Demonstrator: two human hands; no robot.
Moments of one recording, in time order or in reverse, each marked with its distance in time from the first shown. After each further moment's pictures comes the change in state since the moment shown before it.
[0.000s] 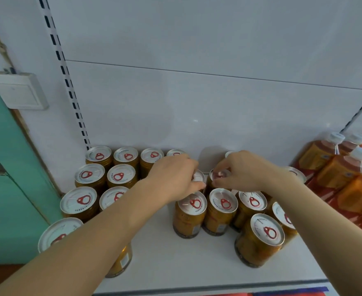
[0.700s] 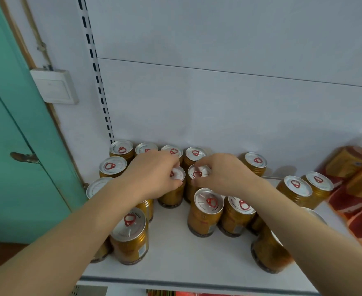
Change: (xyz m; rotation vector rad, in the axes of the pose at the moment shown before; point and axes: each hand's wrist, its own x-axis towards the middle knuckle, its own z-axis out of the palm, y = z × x) left_hand -0.052 -0.055 -0.018 -0.006 0.063 -0.168; right_hand 0.030 -0.073 0.022 0.244 0.103 -0.010
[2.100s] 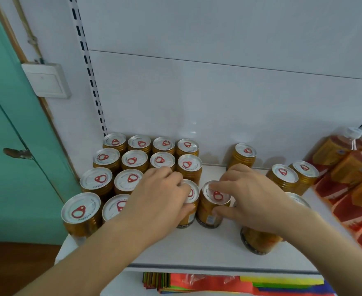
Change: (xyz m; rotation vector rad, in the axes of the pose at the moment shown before) left_hand -0.071 0.057 0.018 0.148 0.103 0.206; right_hand -0.102 0.030 -0.007 -0.375 -0.007 -0.233
